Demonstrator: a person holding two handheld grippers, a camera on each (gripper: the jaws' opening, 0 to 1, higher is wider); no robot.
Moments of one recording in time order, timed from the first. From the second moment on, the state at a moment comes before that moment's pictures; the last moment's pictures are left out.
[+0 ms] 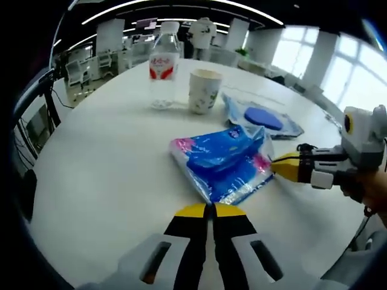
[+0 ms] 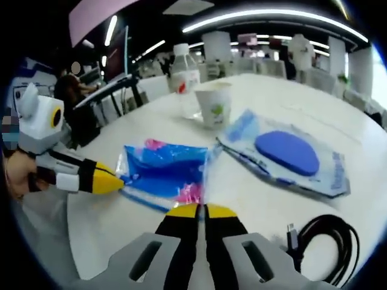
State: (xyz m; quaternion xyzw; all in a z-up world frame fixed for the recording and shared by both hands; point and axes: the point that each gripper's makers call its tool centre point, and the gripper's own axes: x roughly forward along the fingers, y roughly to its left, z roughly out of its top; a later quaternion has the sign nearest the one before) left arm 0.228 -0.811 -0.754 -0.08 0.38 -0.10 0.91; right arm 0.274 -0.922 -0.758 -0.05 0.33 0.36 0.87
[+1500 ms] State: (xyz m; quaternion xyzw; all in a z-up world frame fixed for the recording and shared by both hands) left arm 0.258 -0.904 -0.671 -0.04 0.31 -0.25 0.92; right arm 0.252 -1.024 -0.670 0.07 0.29 0.28 0.91
